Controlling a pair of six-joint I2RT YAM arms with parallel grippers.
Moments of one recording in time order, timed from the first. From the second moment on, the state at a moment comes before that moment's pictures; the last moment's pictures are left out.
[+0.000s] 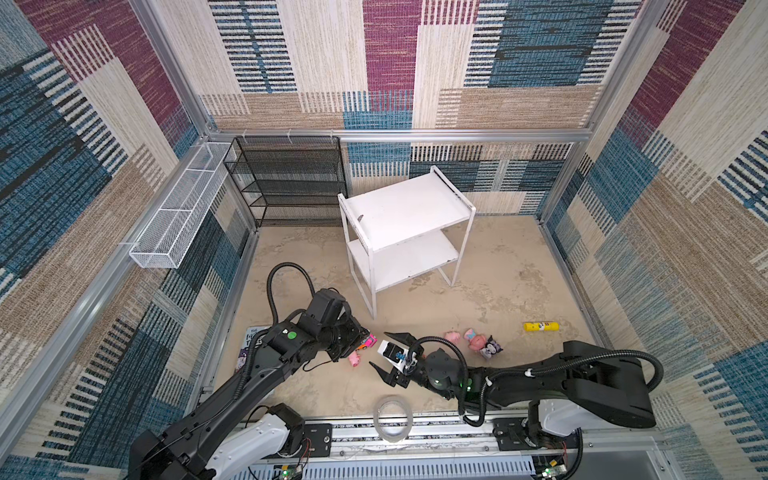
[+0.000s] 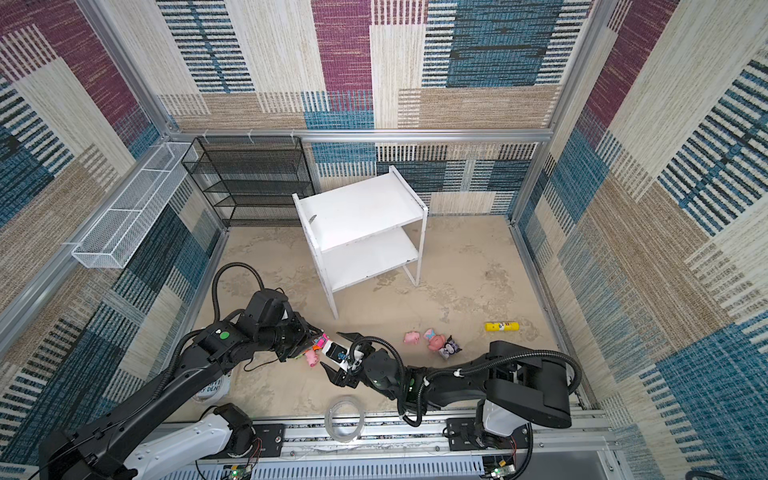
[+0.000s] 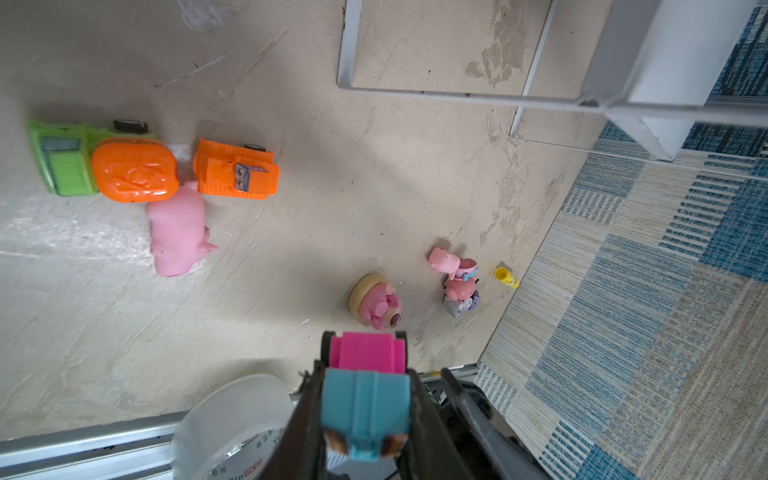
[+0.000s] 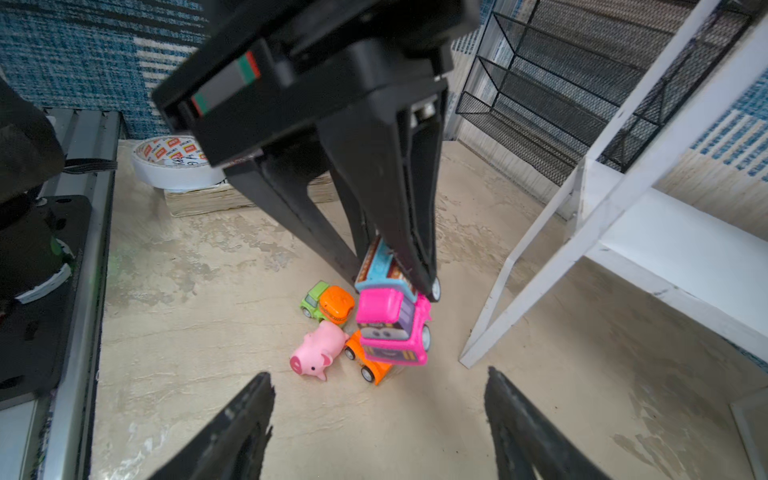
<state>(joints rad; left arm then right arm) -0.58 0.98 0.80 -0.73 0.24 -1.29 1.28 1.51 0.51 0.78 0.30 -0.20</state>
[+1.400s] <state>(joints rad) -0.54 1.00 0.85 -0.81 0.27 -1.23 1.29 1.72 0.68 0.78 0.43 -0.24</state>
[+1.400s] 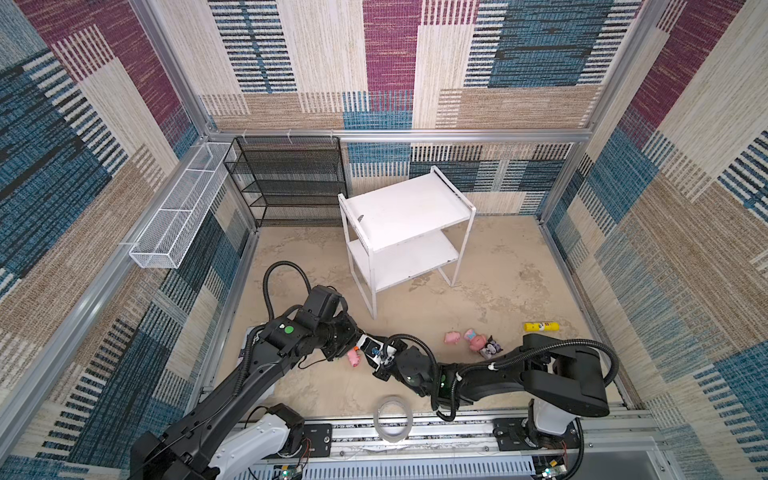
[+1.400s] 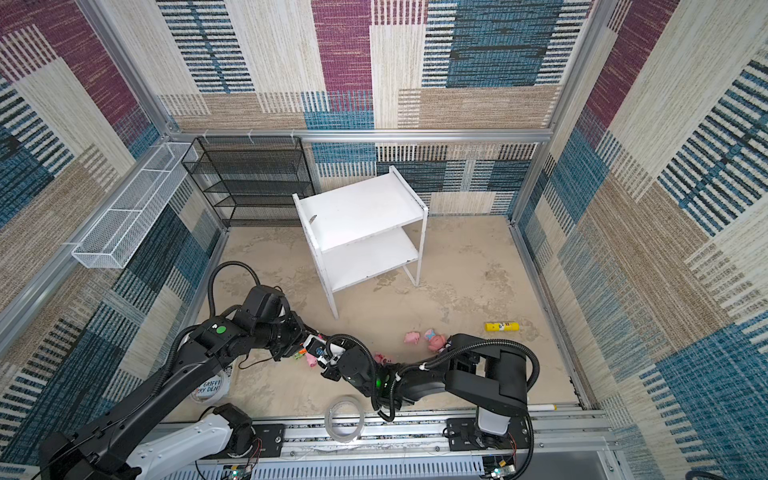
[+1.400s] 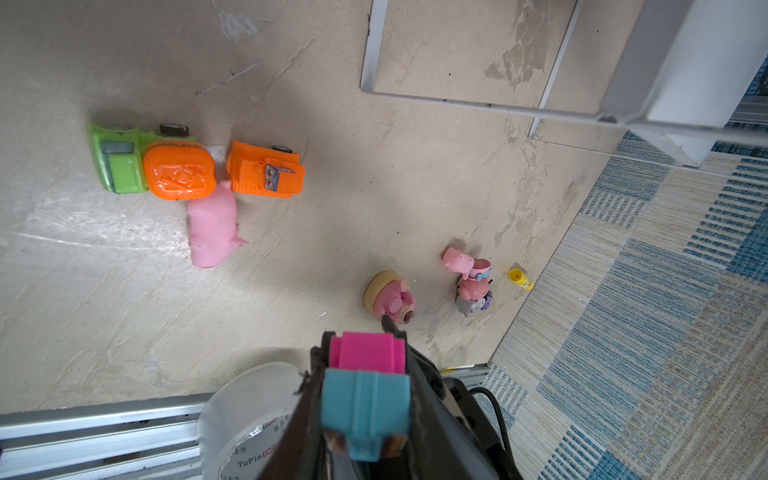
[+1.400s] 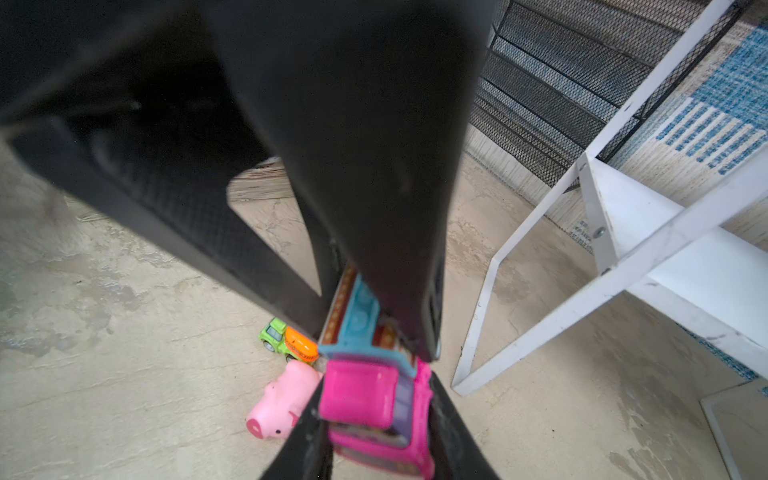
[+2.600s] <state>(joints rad) -0.52 0.98 1.10 -0.88 0.18 -0.78 1.15 1.38 0.49 0.66 0.31 -0.04</state>
